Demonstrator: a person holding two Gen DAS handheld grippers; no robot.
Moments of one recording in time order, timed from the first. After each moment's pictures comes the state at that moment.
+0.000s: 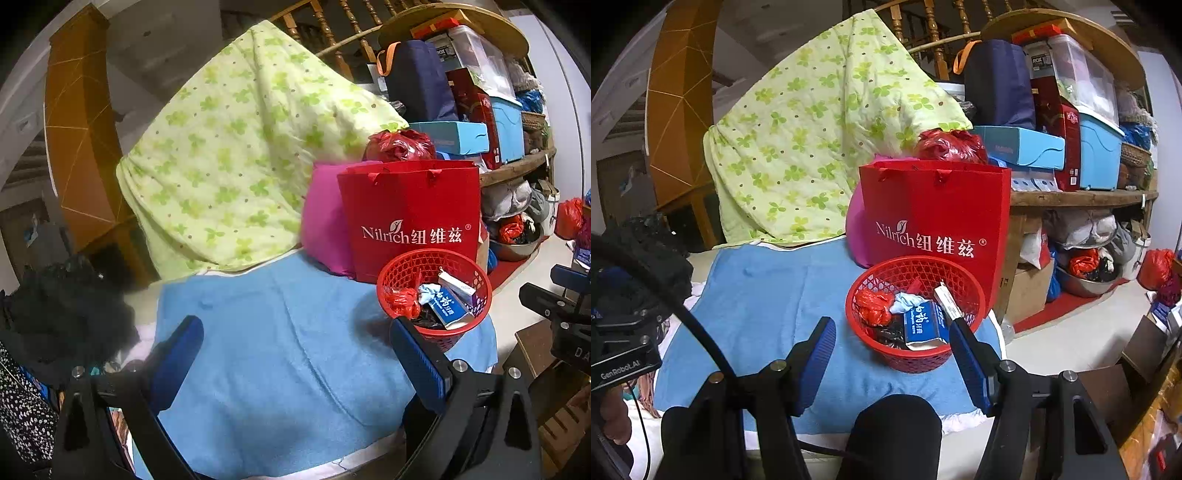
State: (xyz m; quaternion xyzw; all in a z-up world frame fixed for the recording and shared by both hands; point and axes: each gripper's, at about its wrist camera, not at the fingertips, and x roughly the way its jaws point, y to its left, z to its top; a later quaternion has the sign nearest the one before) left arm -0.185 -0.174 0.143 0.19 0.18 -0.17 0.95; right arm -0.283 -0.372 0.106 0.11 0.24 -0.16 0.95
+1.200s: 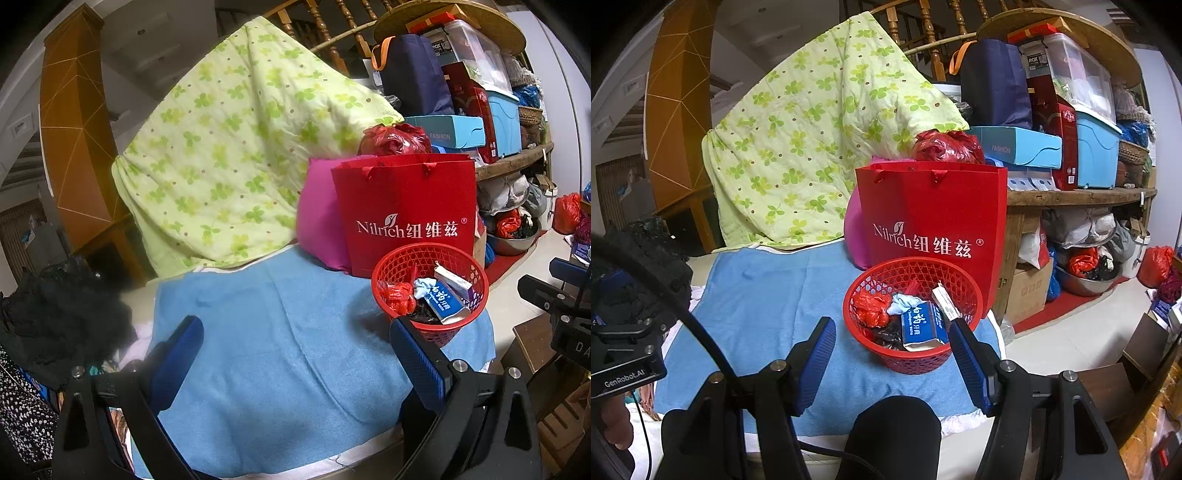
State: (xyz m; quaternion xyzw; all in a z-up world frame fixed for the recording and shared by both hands) left arm -0.188 -0.178 0.136 0.20 0.19 -0.18 0.95; right arm -0.289 -0.372 0.104 0.11 0.23 -0.17 0.95
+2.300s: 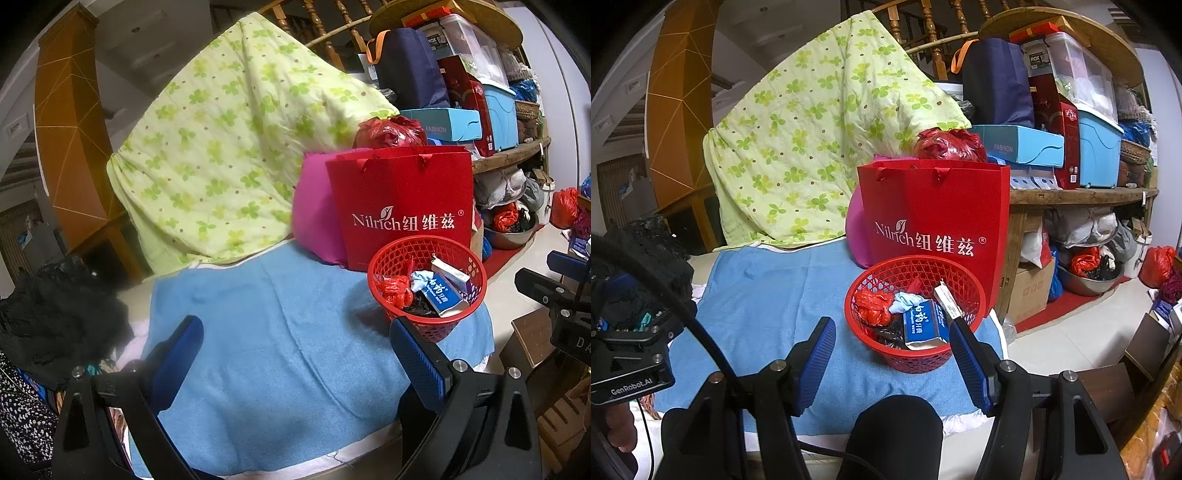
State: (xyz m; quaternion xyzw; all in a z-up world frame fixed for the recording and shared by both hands) left arm -0.185 -0.177 0.128 0.20 0.20 -0.19 0.94; right arm -0.285 -0.370 0.103 0.11 0.23 -0.16 0.95
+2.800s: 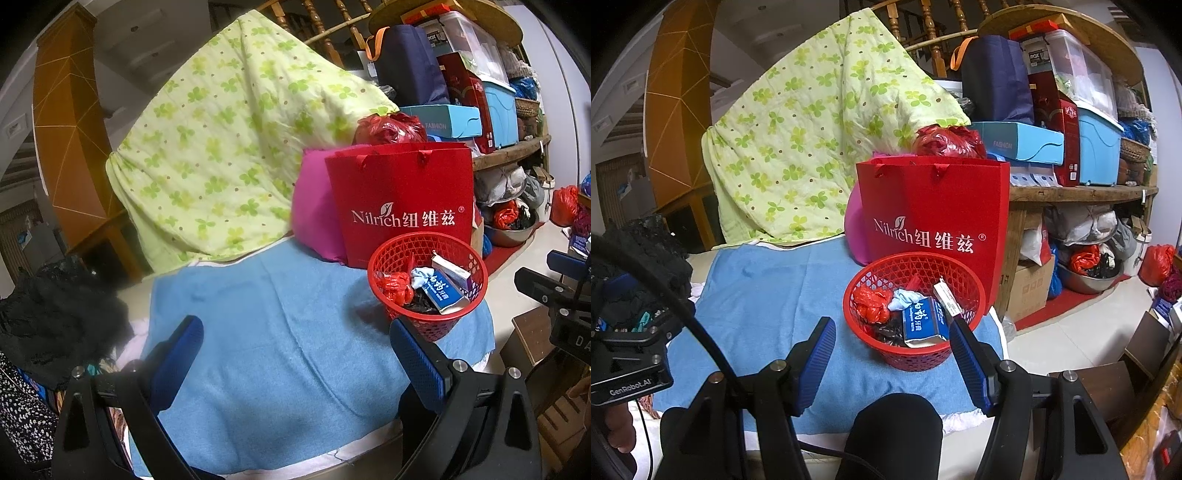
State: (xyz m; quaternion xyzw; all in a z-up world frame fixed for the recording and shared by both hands) left arm -0.184 -0.173 0.124 0.20 0.20 -0.19 0.94; right arm -0.281 -0.373 0.097 0.11 0.24 -0.17 0.95
